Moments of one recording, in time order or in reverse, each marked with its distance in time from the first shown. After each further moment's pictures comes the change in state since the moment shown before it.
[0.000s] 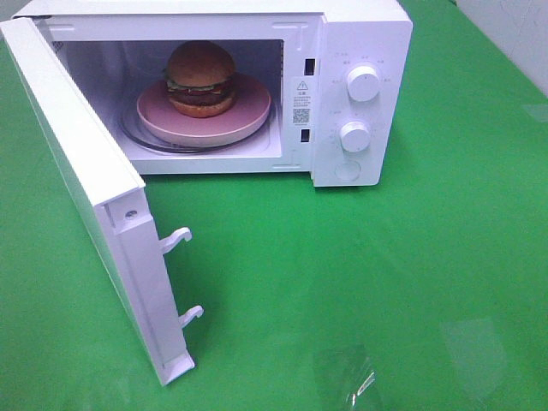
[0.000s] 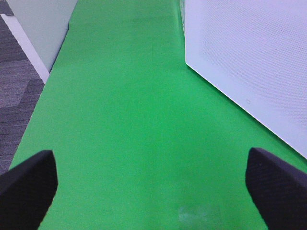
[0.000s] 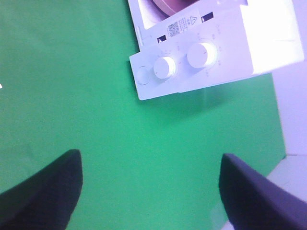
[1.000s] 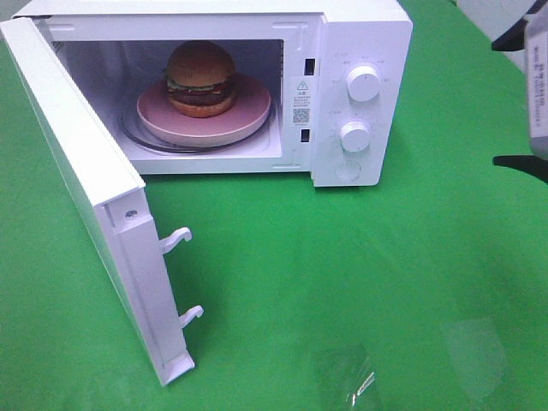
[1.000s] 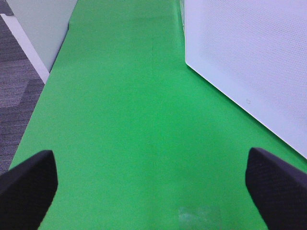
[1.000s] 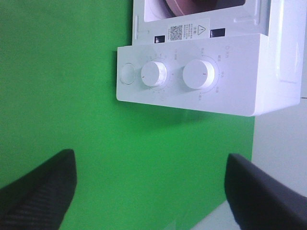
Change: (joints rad) left arm 0.000 0.000 0.000 0.000 0.000 0.000; right arm 0.000 0.242 0.000 -0.117 -0.216 -0.135
